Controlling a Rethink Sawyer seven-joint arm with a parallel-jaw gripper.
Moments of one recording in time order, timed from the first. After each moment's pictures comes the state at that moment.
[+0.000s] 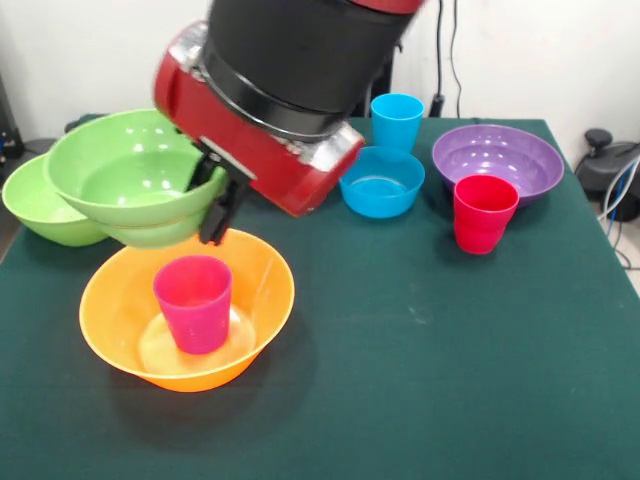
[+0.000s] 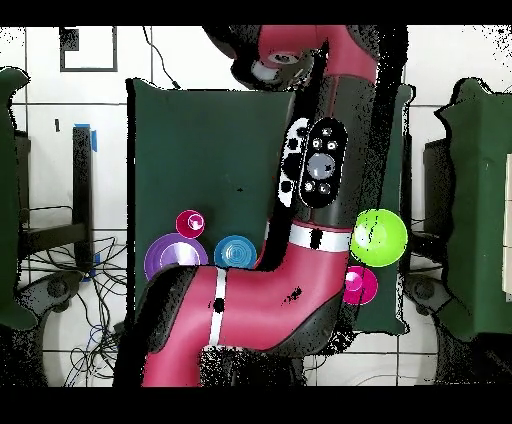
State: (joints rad) arm -0.15 -0.12 0.09 0.05 -0.53 1.69 2.05
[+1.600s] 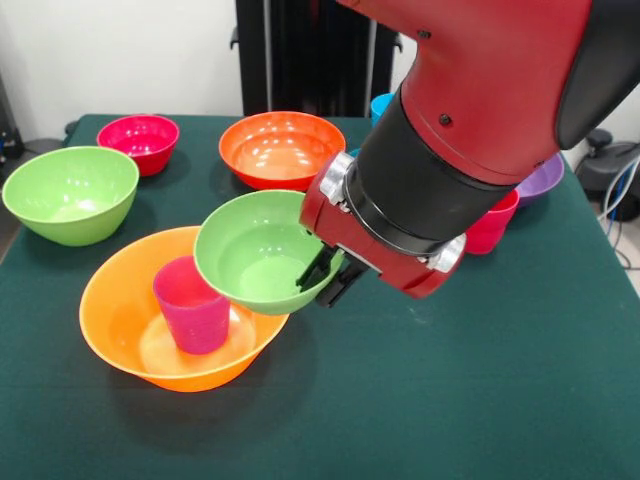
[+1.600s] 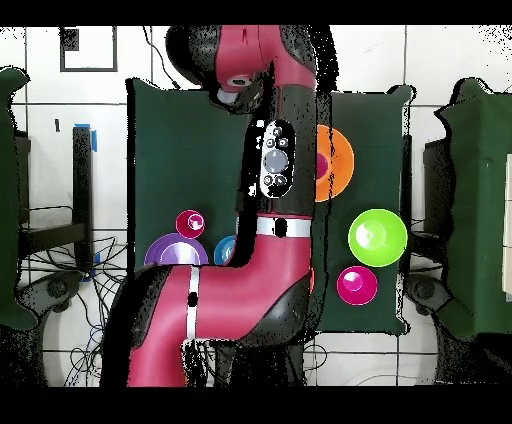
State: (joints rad) arm -0.08 -0.05 0.08 0.15 -0.51 1.64 2.05
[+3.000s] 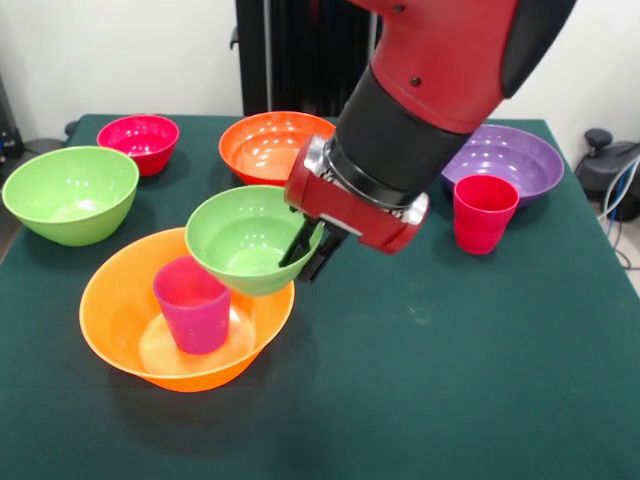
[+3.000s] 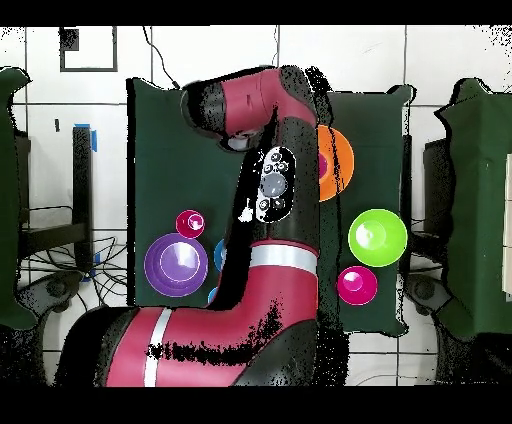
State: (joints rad) arm -0.06 -0.32 -0.09 0.83 -0.41 1.08 2.05
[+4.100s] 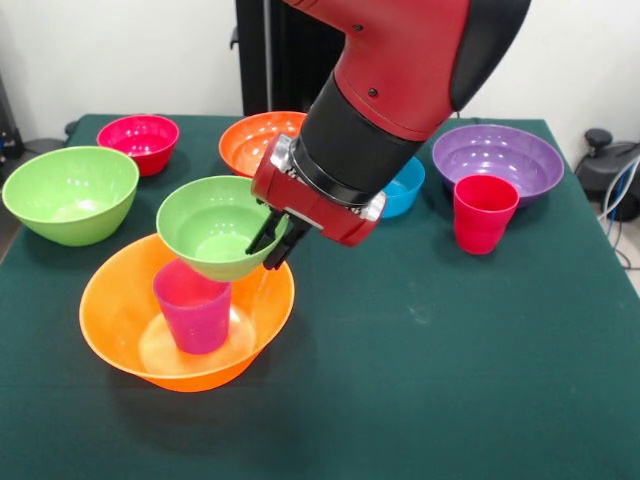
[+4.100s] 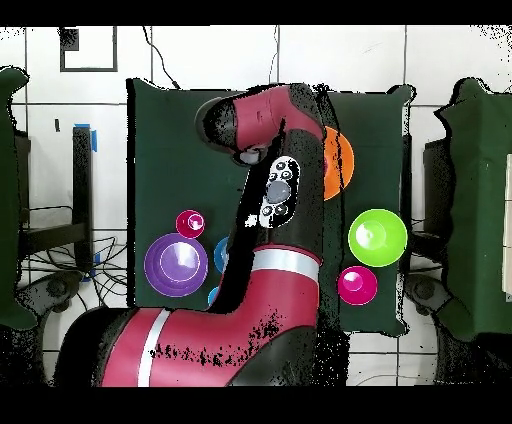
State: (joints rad) arm -0.05 -0.32 -0.15 0.90 -0.41 1.04 2.05
